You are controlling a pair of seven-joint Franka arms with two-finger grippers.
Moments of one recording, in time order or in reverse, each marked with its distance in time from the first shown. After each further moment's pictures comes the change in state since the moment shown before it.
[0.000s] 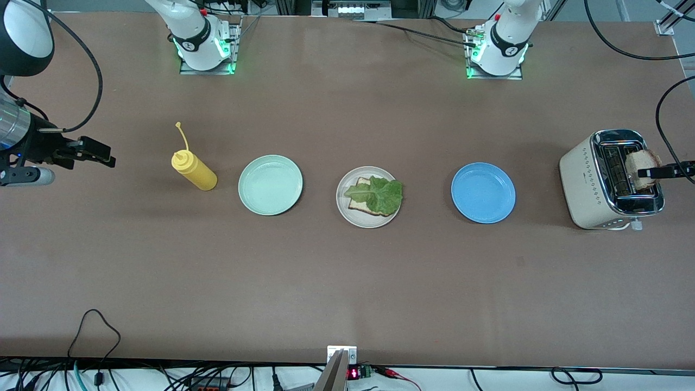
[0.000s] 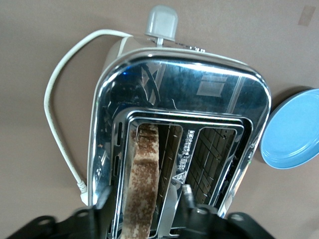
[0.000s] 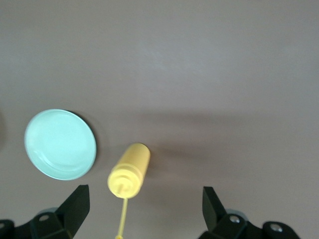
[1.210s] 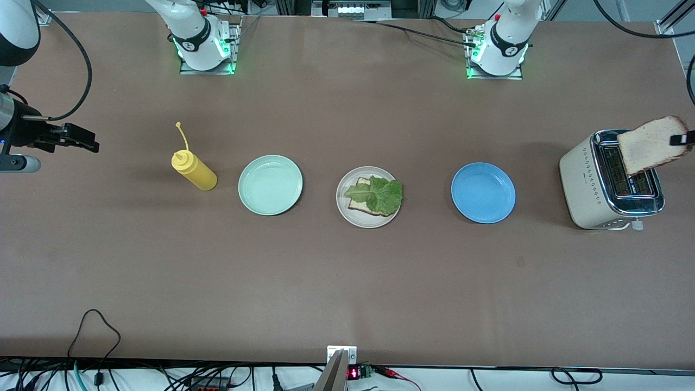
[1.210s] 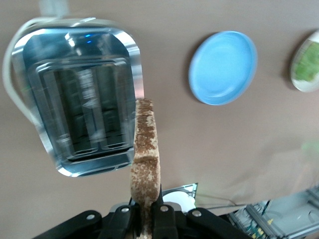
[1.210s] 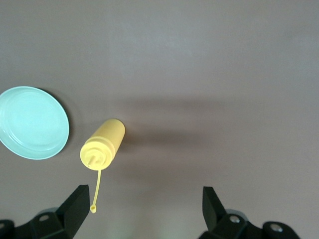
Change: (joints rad) left arm -0.008 -0.063 -0.169 0.306 -0.006 -0.452 0.057; right arm -0.021 -0.038 -0.016 0.000 -0.108 -0.136 0.000
